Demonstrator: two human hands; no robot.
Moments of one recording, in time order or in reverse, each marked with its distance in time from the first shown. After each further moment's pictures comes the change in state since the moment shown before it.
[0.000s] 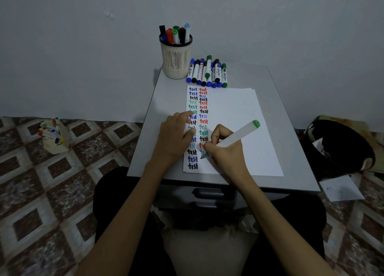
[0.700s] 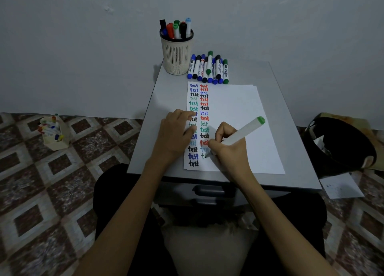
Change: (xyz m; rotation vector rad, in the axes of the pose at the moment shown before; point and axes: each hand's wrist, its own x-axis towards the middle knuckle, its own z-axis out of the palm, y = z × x) left_hand 0.000 0.001 0.002 0.033 0.000 0.009; right_hand -0.003 -0.005 -0.002 0.026 0.023 -0.023
